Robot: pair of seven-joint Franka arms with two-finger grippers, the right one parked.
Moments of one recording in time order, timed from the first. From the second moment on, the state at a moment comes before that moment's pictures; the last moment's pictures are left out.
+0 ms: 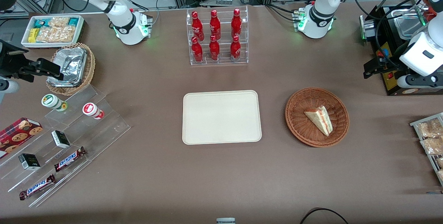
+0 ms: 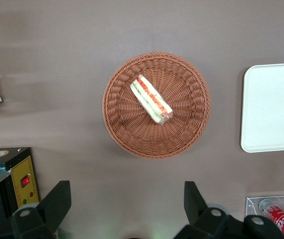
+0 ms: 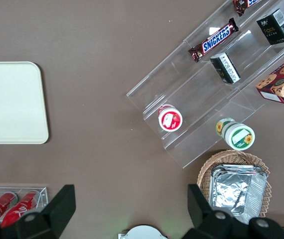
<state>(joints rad) -0.03 -0.01 -0.03 -1.61 -0.01 1.54 -0.03</state>
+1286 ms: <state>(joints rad) -0.05 0.10 -0.03 -1.91 0.01 2.03 -0.57</state>
